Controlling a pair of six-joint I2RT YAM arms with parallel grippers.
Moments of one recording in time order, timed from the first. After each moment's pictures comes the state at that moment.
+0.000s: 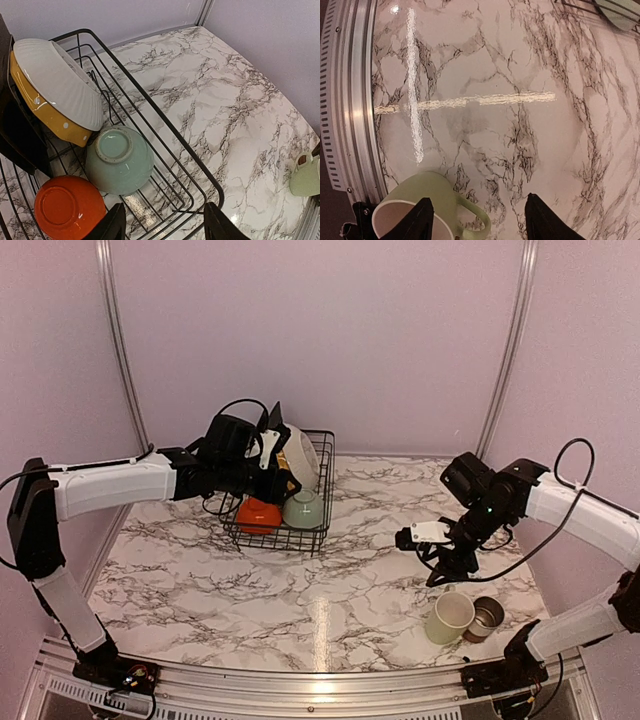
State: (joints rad) left arm -0.72 1.69 1.31 -0.18 0.13 -0.17; right arm 0.58 1.28 1.08 -1.10 -0.30 -0.87
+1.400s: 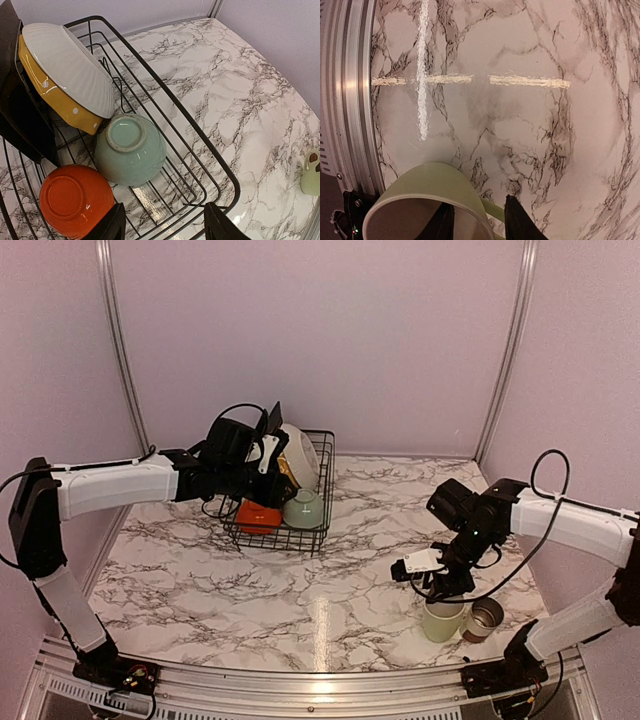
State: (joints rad) left arm -0.72 1.70 1.30 -0.22 0.08 -0.17; right arm 0.65 1.31 0.94 -1.06 -0.23 -0.91
